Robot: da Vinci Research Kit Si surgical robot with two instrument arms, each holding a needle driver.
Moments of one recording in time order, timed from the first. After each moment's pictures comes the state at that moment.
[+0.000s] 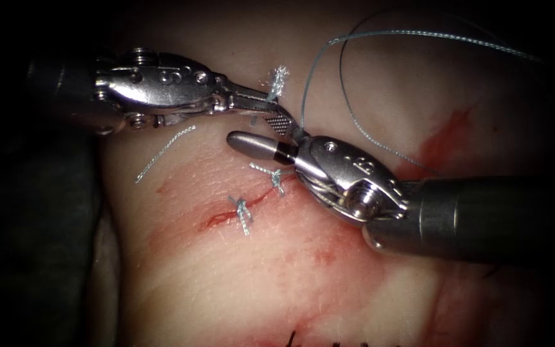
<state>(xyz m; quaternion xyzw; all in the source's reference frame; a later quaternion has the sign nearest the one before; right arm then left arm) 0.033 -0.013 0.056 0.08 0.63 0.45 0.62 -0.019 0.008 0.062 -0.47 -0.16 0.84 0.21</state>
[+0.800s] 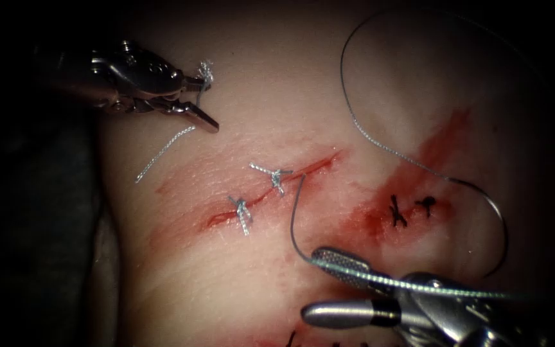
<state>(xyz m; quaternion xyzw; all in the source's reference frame) 0.026 -0.026 0.045 0.36 0.58 0.40 0.61 -0.015 0.008 0.071 -0.21 -0.19 0.92 0.26</state>
